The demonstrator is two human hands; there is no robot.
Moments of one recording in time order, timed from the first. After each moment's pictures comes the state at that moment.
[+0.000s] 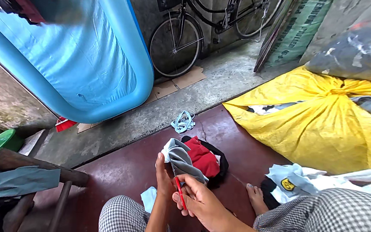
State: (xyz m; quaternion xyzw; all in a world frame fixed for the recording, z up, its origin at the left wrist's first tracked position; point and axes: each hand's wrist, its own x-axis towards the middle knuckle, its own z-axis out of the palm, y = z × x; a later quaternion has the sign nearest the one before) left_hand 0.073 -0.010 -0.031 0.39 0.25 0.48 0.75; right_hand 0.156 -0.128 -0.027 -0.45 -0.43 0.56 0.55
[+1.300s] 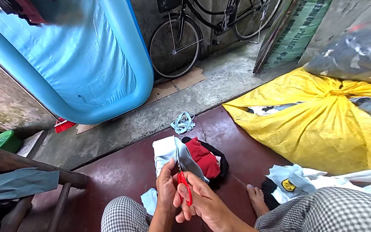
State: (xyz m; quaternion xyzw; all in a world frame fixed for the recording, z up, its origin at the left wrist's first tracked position) left_hand 0.068 -0.033 -0.010 0.24 0.25 0.42 0.84; right_hand 0.154 -0.126 -0.012 -0.32 -0.34 0.62 0.63
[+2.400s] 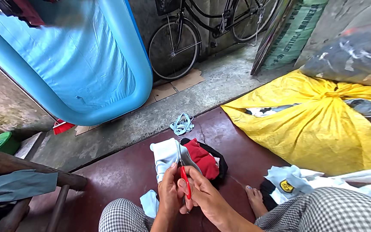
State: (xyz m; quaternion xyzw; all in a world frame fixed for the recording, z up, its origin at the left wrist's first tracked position) left_hand 0.068 -0.043 -0.016 0.37 0.30 0.44 0.76; right_hand 0.163 -0.118 -0.014 -0.39 -0.38 0.55 0.63
